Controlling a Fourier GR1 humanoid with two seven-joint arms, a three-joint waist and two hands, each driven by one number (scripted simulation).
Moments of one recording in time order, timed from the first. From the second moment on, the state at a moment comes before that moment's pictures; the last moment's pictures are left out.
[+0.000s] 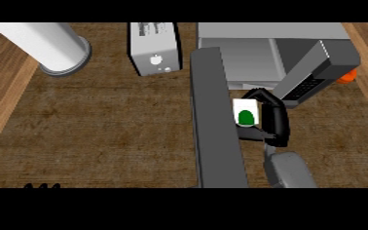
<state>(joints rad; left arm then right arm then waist) 0.80 0.16 -0.23 -2.03 0.31 -0.10 -0.63 -0.22 0.00 0.06 -1.23 -0.02 -0.22 -0.54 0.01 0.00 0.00</state>
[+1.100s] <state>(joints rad) 0.78 0.19 -0.19 -1.99 0.33 -0.16 -0.64 -0.78 -0.09 -0.15 -0.32 -0.01 -0.44 -0.75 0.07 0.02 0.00</state>
